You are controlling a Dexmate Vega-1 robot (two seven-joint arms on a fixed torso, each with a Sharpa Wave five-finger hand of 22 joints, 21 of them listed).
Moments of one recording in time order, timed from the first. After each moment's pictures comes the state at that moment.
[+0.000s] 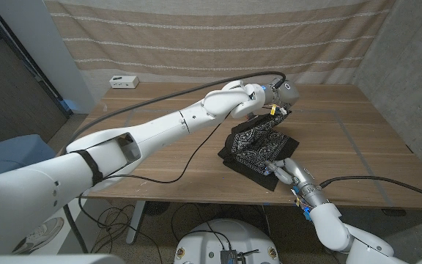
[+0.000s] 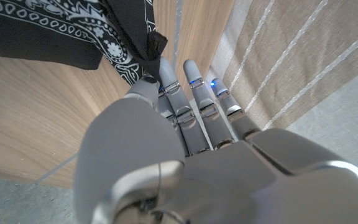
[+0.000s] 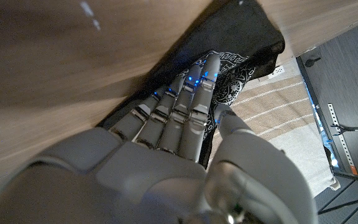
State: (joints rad) left arm 0.16 0.28 1.16 -1.57 1.19 -0.06 -0.33; left_hand 1.09 0.14 0.39 -0.16 0.18 1.03 -0.04 0.29 0.21 1.03 -0.17 0.63 0.49 0.81 -0.09 0.40 0.35 0.33 0.03 0.52 0.23; right arm -1.48 -0.90 -0.48 -2.01 -0.12 -0.17 -0.52; right_hand 0.47 0.17 0.50 -0.08 0.17 1.19 0.09 0.25 0.18 0.96 0.05 0.32 0.18 0.71 -0.08 0.36 0.22 0.55 0.06 0.29 0.19
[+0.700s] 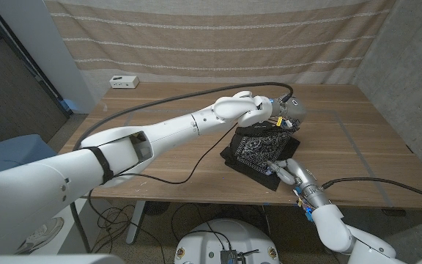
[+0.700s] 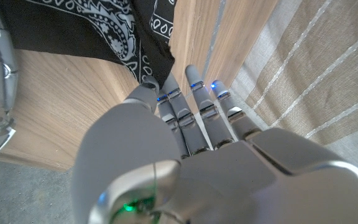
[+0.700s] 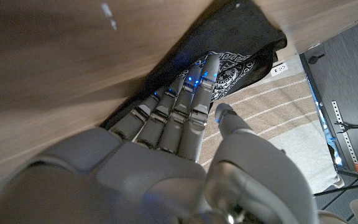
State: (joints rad) left arm 0.13 0.21 1.24 -1.41 1.11 -0.13 -0.26; left_hand 0.96 0.14 0.39 -0.11 0.19 0.72 -0.08 0.17 0.19 0.76 -0.15 0.40 0.36 0.72 -0.07 0.30 0.31 0.27 0.04 0.56 0.23; right arm -1.50 -0.90 -0.46 -2.00 -0.12 -0.16 -0.52; right_hand 0.47 0.17 0.49 -0.09 0.17 1.19 0.09 0.23 0.18 0.96 0.05 0.30 0.18 0.71 -0.08 0.35 0.22 0.54 0.05 0.29 0.19
